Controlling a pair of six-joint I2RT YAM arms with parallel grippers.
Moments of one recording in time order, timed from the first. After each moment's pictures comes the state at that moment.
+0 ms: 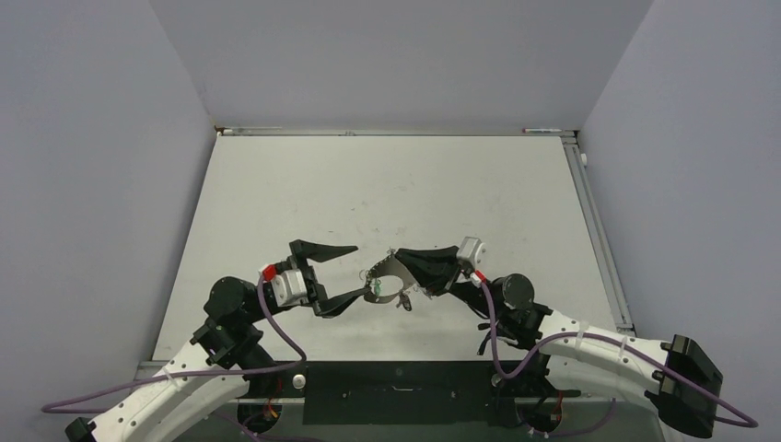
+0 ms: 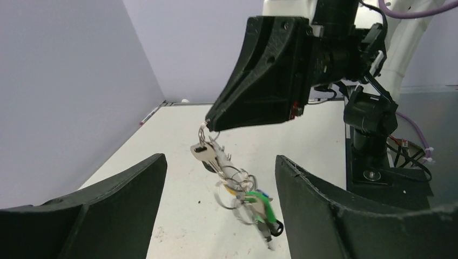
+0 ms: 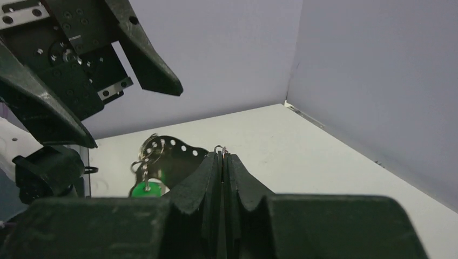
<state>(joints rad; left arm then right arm) -0.78 0.47 0.46 0.31 0.46 0.06 1.03 0.87 0.39 0.82 -0.08 -0.03</state>
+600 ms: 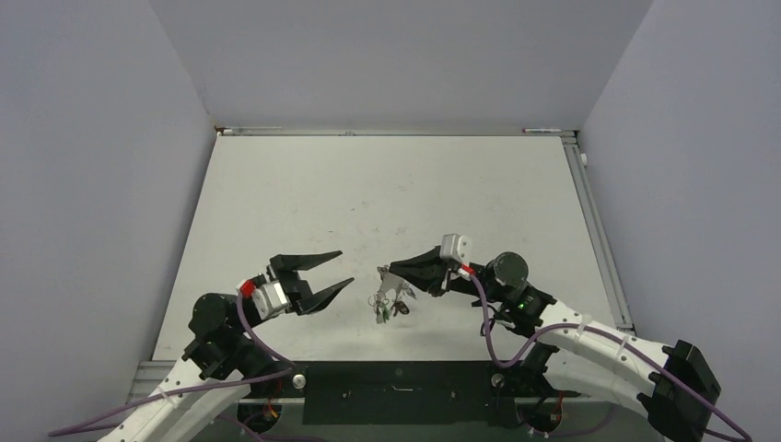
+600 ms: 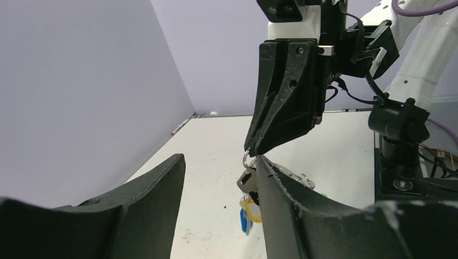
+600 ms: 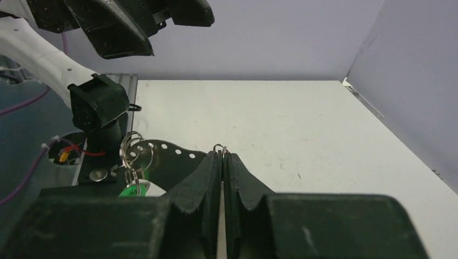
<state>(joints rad) -0.71 0.32 0.40 0.32 0.48 0.08 0.88 0.89 0.45 0.65 -0.47 -0.03</state>
